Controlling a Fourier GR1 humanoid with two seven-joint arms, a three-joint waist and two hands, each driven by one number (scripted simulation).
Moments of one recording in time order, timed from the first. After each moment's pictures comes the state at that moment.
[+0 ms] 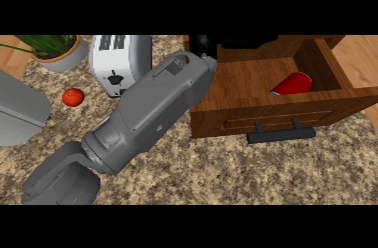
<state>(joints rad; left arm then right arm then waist) -1.38 0.00 -0.61 -0.47 0.99 0.78 -0.20 0.30 -0.08 -0.68 -2.33 -0.45 0.46 0.24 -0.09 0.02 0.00</state>
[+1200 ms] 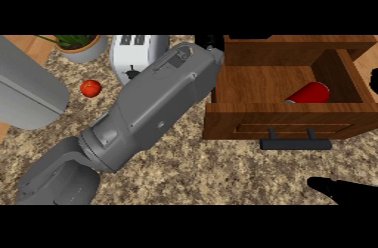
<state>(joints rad) -1.43 0.01 -0.60 -0.50 1.05 0.79 -0.25 -0.06 -0.11 -0.20 -2.23 0.52 0.38 0.04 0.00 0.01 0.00</state>
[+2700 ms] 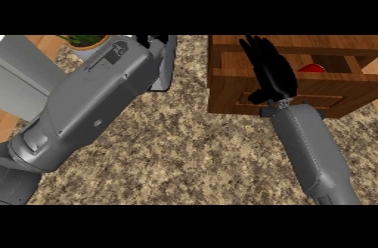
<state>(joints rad) -1.25 0.27 -0.59 -0.81 0.89 0.82 -0.04 -0.68 -0.13 0.00 -0.96 1.23 -0.24 -0.11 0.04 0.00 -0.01</state>
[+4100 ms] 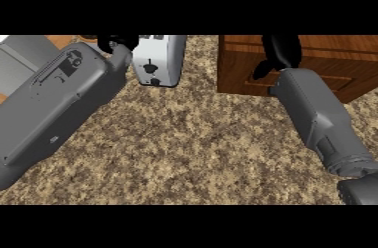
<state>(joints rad) -1.13 0.43 -0.58 -1.13 0.81 0.85 0.12 -1.10 -0.21 -0.17 -0.27 1.31 -0.65 -0.10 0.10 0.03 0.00</state>
